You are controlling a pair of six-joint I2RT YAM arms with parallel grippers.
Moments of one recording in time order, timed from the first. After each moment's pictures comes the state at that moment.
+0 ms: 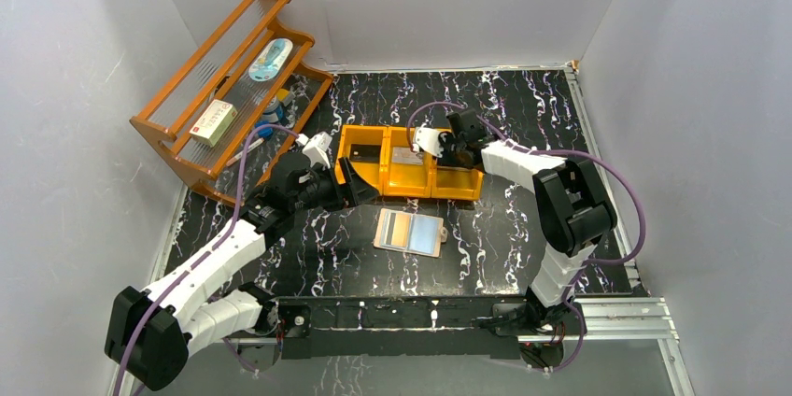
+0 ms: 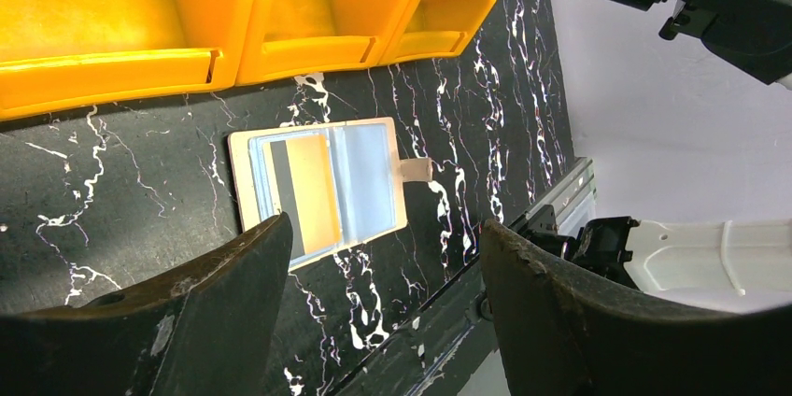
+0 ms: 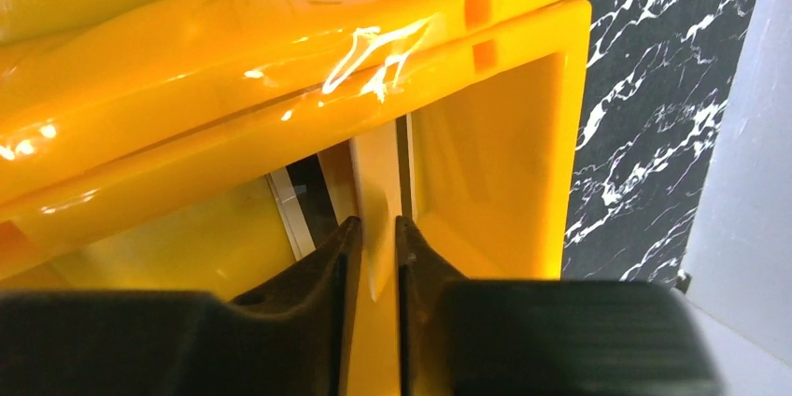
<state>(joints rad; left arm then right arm) -0.53 1.00 0.65 -0.13 0.33 -0.74 0.47 1.78 1.11 -0.24 0.01 -0.98</state>
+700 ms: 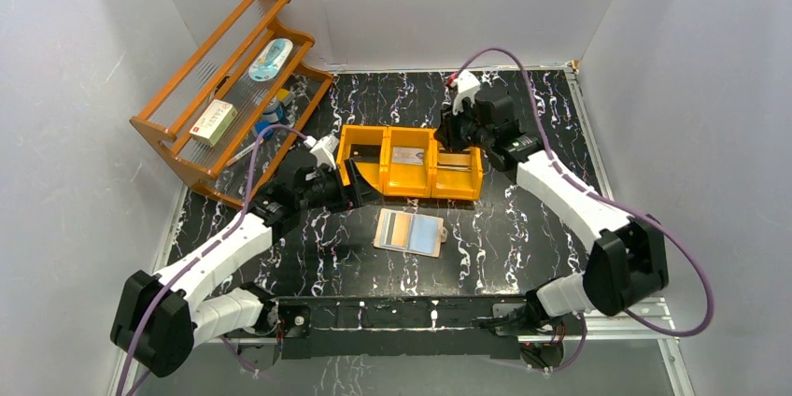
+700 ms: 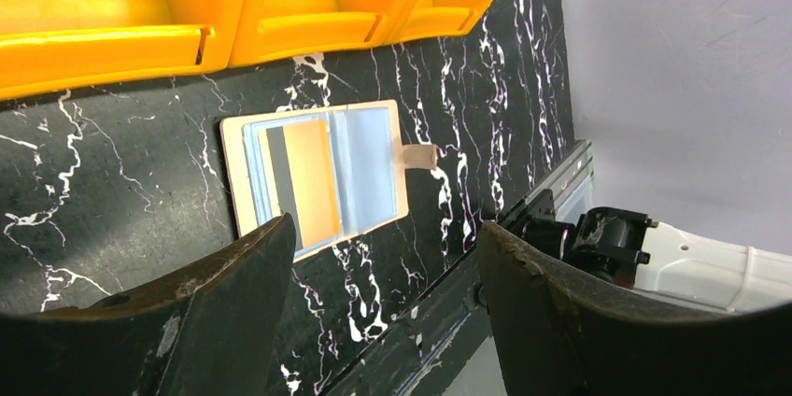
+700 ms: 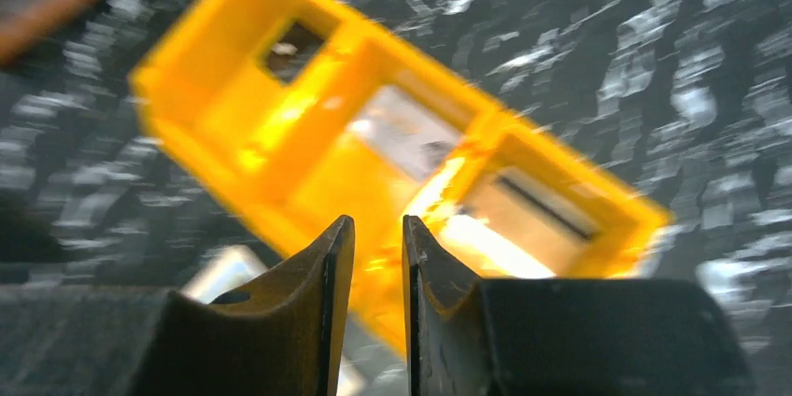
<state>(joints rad) -0.53 1.07 0.65 -0.11 0.37 -0.75 0.49 1.43 1.13 -0.22 -0.15 -0.10</state>
